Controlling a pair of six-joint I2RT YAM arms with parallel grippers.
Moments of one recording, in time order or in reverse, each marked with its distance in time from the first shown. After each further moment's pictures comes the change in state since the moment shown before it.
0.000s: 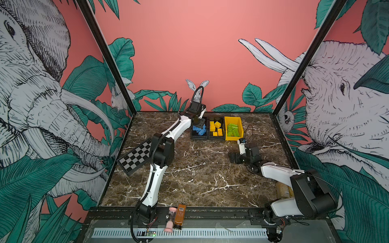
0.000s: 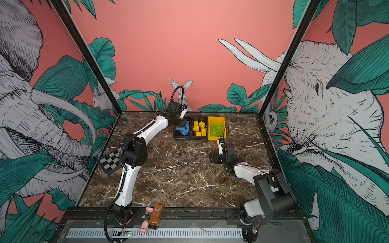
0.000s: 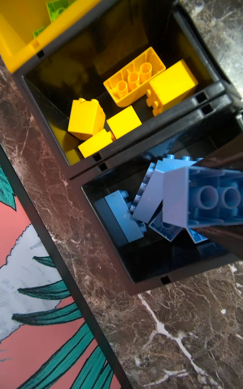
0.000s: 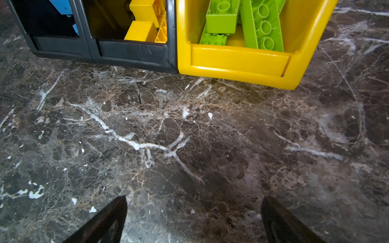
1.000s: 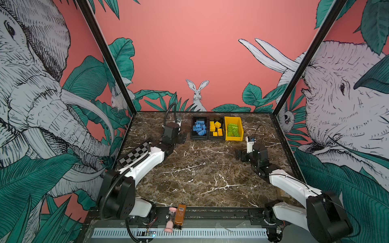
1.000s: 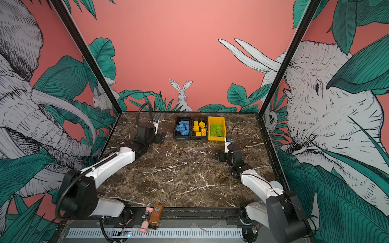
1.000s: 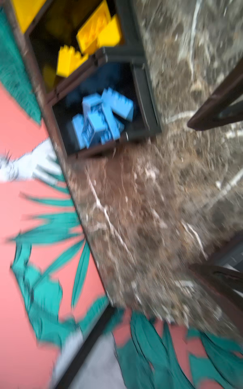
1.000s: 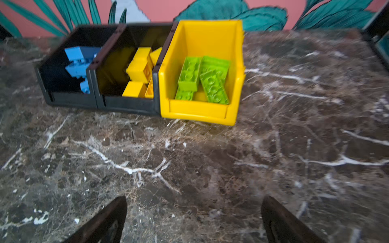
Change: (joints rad) left arm 0.090 -1.044 -1.331 0.677 -0.375 0.008; right arm -0.045 -0.305 -0.069 -0.011 0.158 -0.010
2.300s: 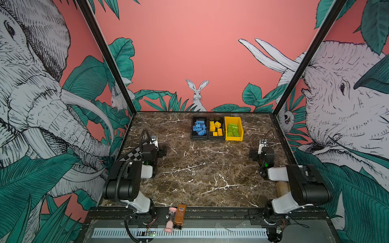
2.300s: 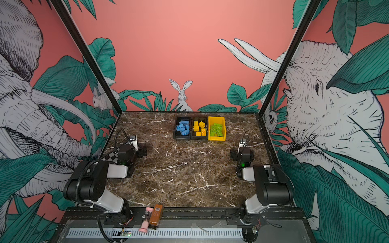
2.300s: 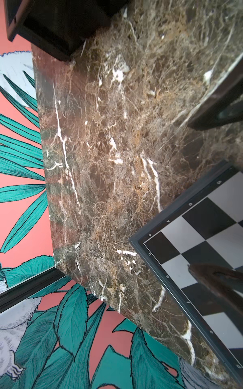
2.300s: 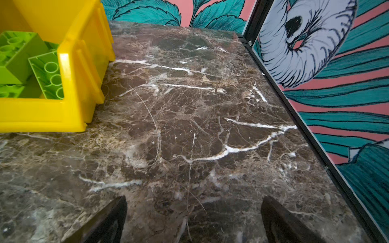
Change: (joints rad) left arm 0.364 0.273 -0.434 0.802 0.271 0.004; right arm -0.267 0.429 -0.106 0.545 0.134 -0.203
